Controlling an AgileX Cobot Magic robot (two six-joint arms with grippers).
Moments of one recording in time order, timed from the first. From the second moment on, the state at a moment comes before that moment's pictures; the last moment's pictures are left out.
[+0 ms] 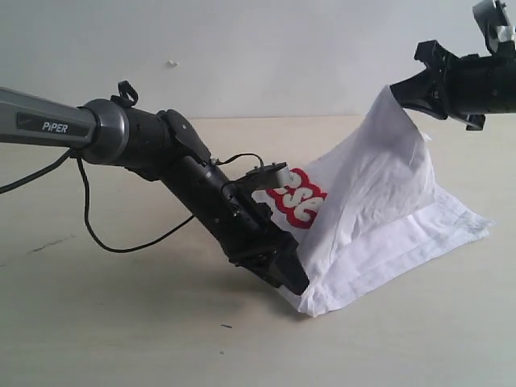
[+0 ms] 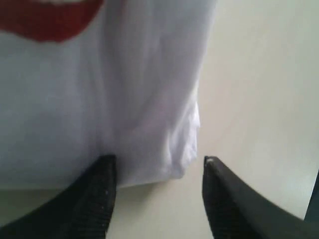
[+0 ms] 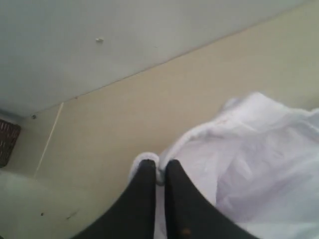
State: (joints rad) left arm -0.57 2.28 -1.51 -0.93 1.02 0.83; right arm -0.27 1.86 -1.16 1.55 0.84 -1.12
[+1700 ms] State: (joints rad) left arm -0.57 2.28 -1.51 -0.92 1.07 0.86; right arm -0.15 2.04 -1.19 0.16 0.65 -0.26
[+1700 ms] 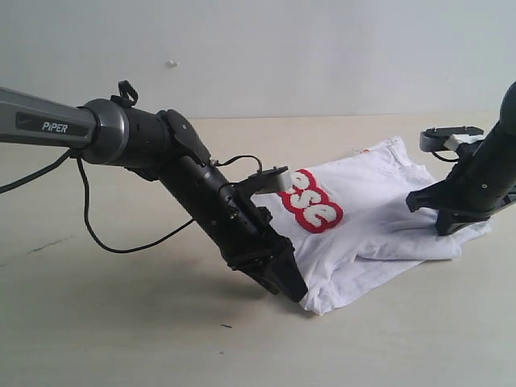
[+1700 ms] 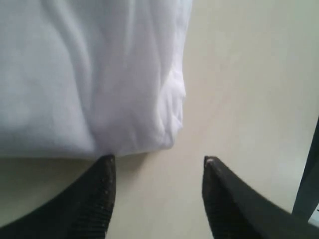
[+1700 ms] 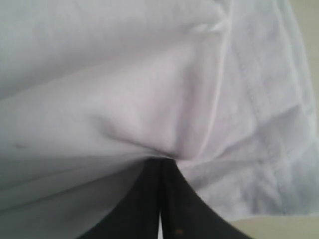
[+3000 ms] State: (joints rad) left arm -0.45 2.26 -1.51 -0.90 0.95 0.81; right arm 0.06 1.89 -1.19 0.44 0.64 -0.42
